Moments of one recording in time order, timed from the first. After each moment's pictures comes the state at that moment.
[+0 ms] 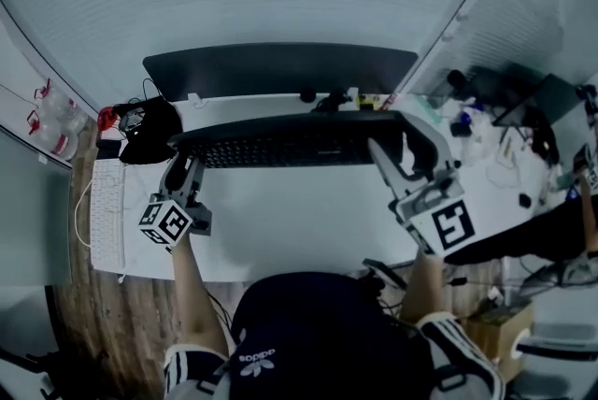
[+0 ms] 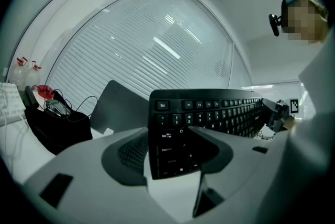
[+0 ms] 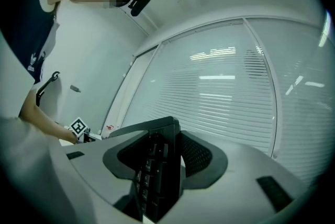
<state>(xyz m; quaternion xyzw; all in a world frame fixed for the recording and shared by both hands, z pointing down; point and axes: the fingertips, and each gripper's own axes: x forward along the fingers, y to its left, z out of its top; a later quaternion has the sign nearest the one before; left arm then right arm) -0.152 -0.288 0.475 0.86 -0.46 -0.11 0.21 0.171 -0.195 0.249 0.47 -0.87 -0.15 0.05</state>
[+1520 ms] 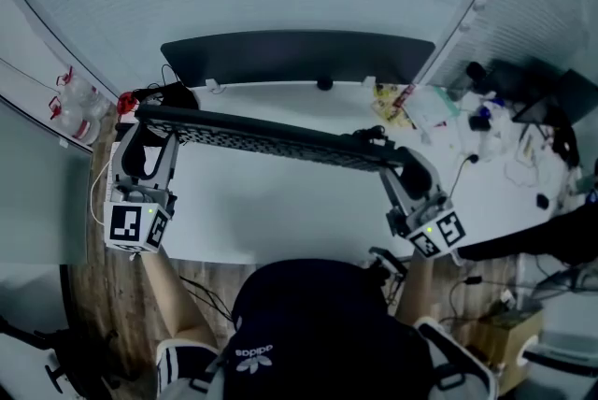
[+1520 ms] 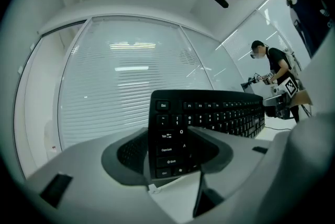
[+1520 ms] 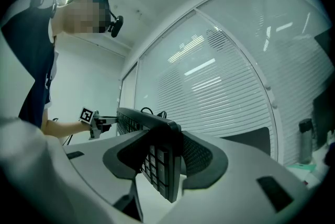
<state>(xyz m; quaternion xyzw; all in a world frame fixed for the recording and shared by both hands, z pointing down) -0.170 -0.240 0.300 0.84 -0.52 0.07 -0.12 0.222 -0.159 0.368 0.46 -0.88 0.00 -0.08</state>
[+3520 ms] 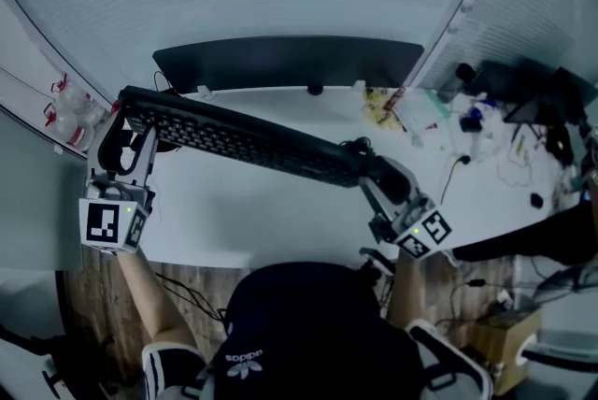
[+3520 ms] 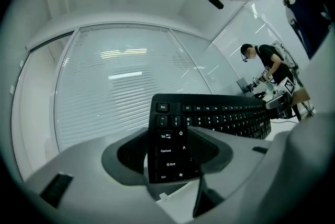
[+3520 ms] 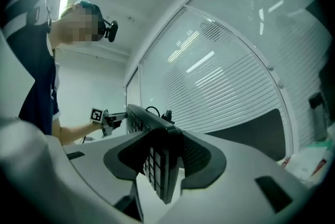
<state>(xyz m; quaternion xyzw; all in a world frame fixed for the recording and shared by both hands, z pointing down) -0.164 -0.238 0.249 0.84 -0.51 0.09 -0.17 0.202 -0.146 0.378 0.40 -0.91 0.04 -0.11</state>
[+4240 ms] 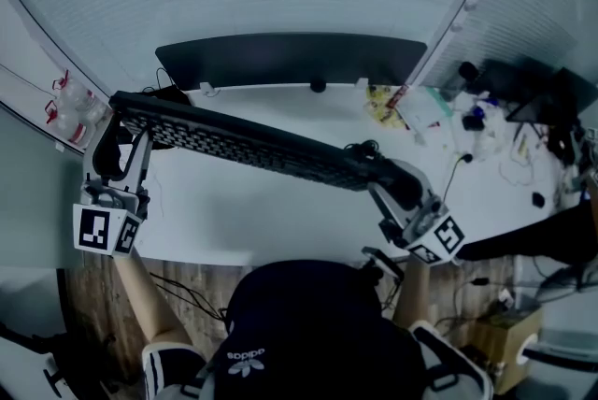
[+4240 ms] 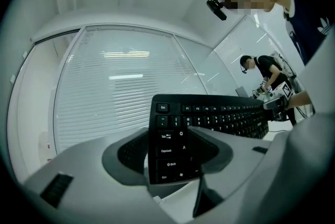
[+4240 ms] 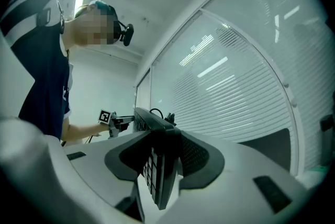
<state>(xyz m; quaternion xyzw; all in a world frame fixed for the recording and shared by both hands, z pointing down) -0.176 -0.229 0.250 0.85 -0.49 0.06 -0.15 0.200 -0.130 0.350 0.37 -0.92 -0.01 -0.10</state>
